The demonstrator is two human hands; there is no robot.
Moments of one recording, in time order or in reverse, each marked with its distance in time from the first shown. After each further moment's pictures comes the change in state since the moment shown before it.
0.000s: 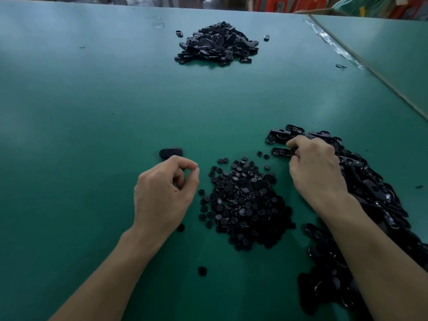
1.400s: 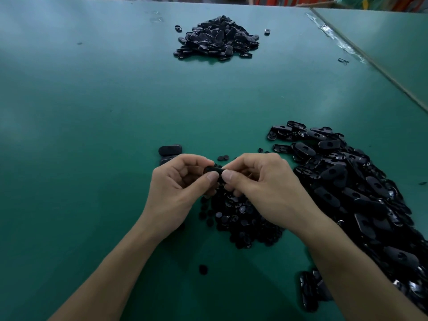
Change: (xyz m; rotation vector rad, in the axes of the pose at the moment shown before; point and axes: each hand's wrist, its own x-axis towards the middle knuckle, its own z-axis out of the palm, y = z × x) left_hand -0.002 0.016 0.004 -0.862 -0.258 -0.331; right_hand -0.044 -0.058 -0.004 0.750 -0.387 -0.169
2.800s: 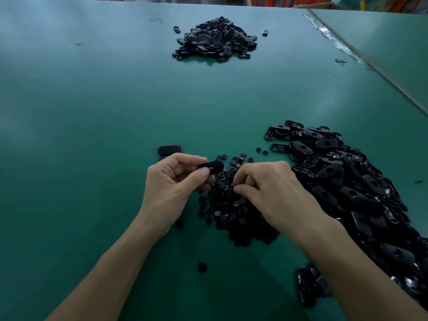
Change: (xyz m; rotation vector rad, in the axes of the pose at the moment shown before) left_hand 0.002 0.000 -0.005 -0.065 0.064 -0.081; right_hand -0.006 0.010 -0.004 -0.488 0.003 0.017
